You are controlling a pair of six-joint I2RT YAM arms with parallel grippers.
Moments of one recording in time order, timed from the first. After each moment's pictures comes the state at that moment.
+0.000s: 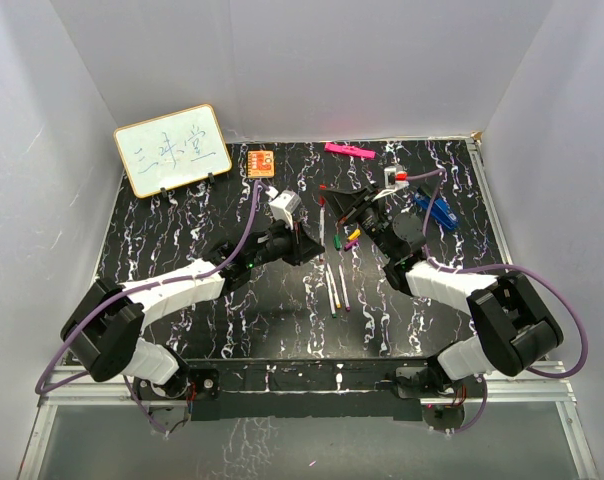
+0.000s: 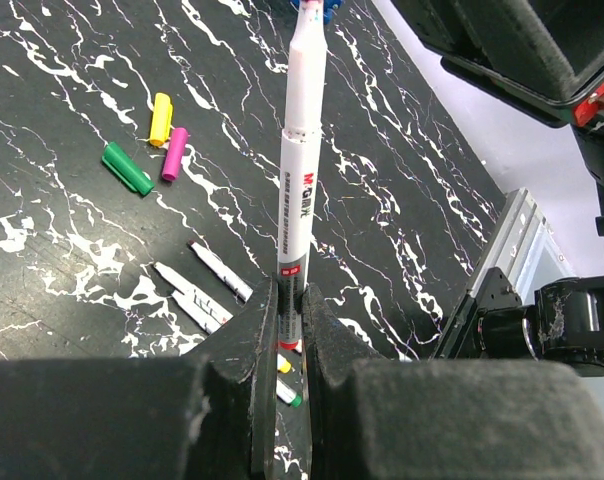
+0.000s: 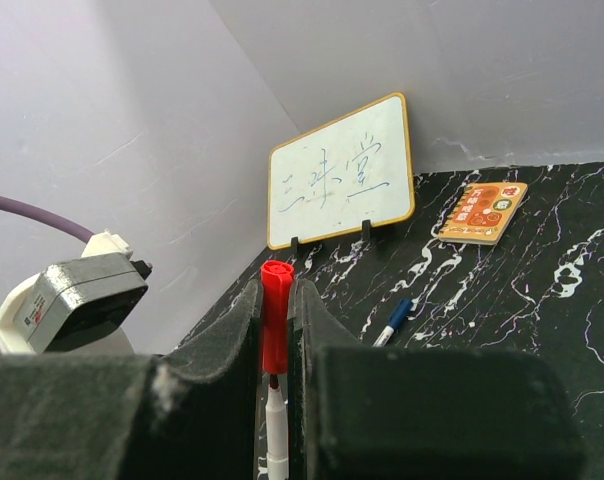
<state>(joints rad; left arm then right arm) -0.75 1.42 0.77 0.34 0.27 -0.52 0.49 1.41 0.61 1.10 -0.15 0.65</state>
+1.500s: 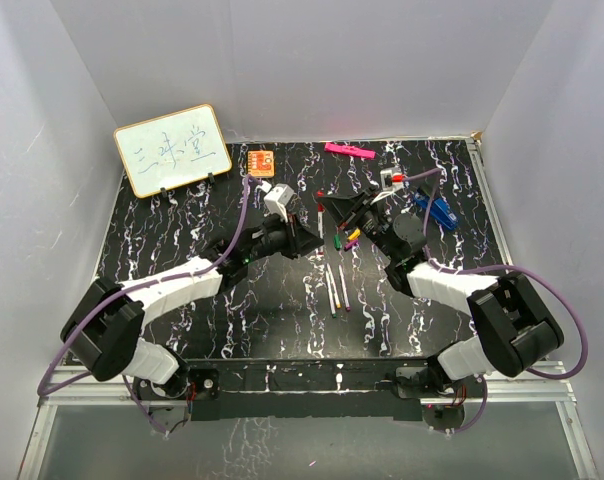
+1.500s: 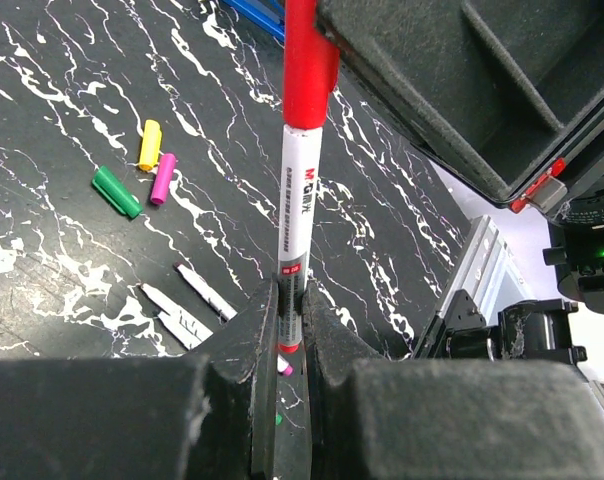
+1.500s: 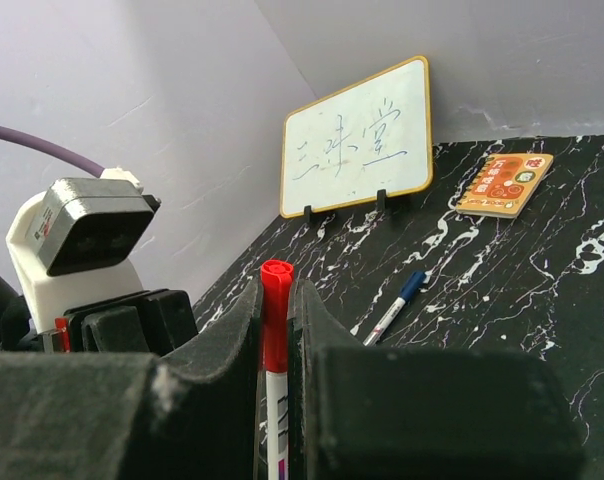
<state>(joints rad) -0.71 1.42 0.78 0.40 0.30 -0.58 0.49 1.41 0.59 1.08 -0.25 0.66</state>
